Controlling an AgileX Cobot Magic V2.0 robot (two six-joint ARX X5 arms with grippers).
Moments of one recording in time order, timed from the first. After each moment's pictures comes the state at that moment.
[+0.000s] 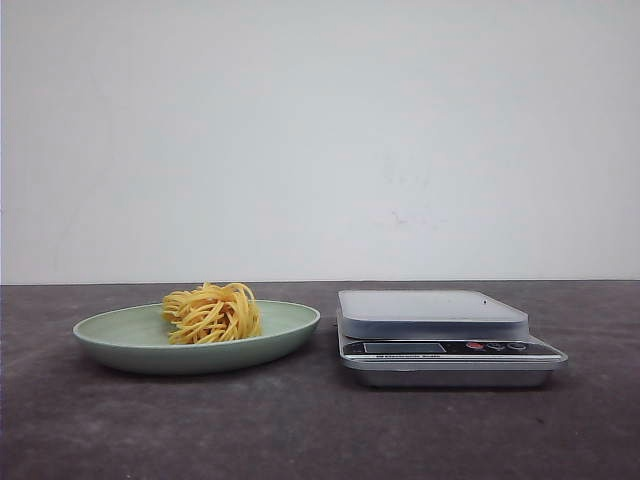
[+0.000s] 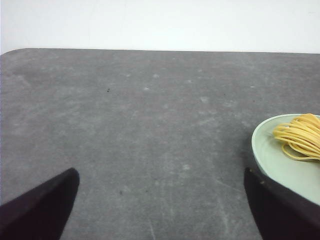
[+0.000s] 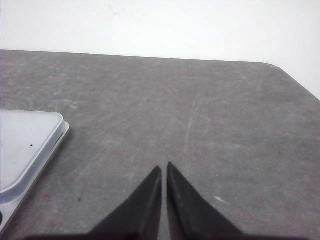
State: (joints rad) left arm -0.03 0.00 0.03 -0.18 -0.05 -0.02; right arm 0.00 0.01 0.02 -0.14 -0.03 0.01
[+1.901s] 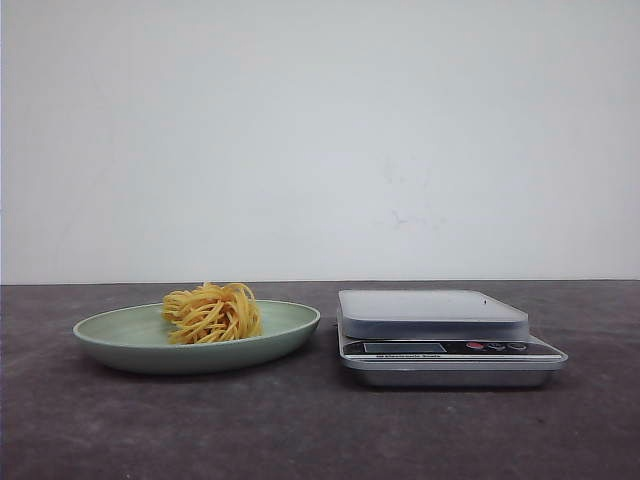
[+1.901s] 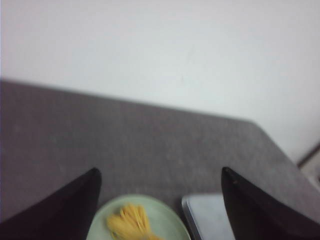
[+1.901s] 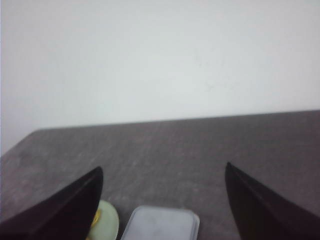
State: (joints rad) left arm -0.08 0.76 0.97 -0.45 0.34 -0.32; right arm 0.00 0.59 0.98 -0.52 -0.37 0.26
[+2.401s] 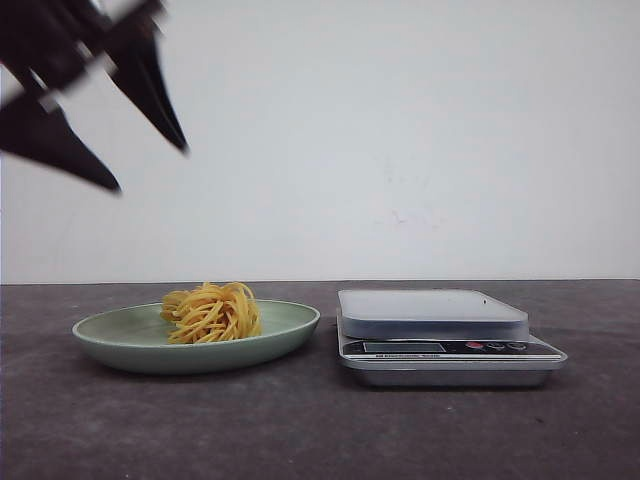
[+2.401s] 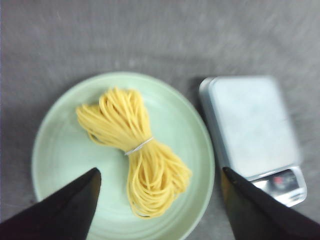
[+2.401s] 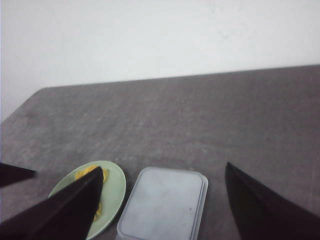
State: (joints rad) left arm -0.38 1.37 1.01 -0.44 0.23 -0.38; right arm 0.05 0.69 0.99 -0.62 -0.39 0.24
